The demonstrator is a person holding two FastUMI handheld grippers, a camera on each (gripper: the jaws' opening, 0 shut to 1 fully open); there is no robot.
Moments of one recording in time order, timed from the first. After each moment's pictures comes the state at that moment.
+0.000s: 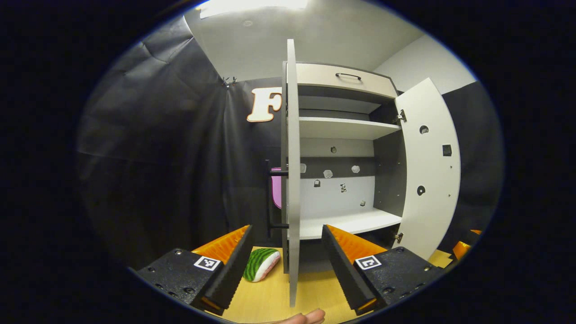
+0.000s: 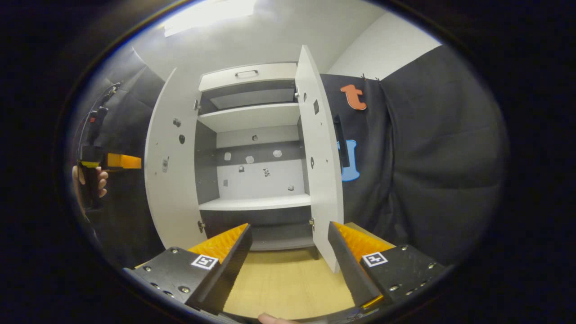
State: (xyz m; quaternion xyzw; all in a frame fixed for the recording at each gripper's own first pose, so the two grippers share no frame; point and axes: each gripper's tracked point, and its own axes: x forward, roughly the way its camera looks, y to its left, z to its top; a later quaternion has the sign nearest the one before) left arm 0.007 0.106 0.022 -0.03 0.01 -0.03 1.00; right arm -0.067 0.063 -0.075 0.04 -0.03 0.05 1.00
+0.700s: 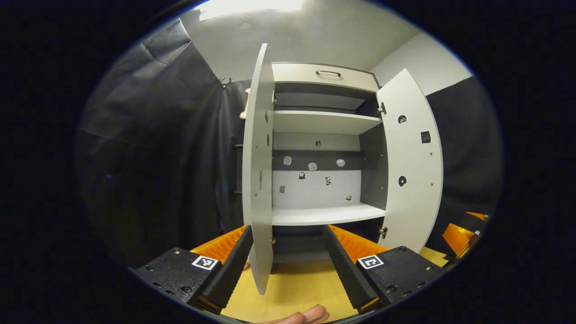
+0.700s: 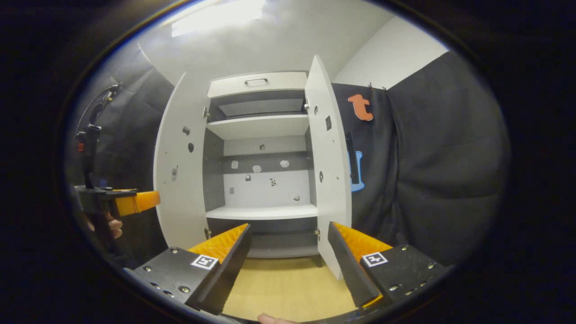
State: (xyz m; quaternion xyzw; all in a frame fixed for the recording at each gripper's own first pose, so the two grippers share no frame) left arm -0.045 0.026 -0.028 -0.04 0.02 -0.03 1.00; right arm -0.081 0.091 -0.046 0.02 -0.06 0.07 1.00
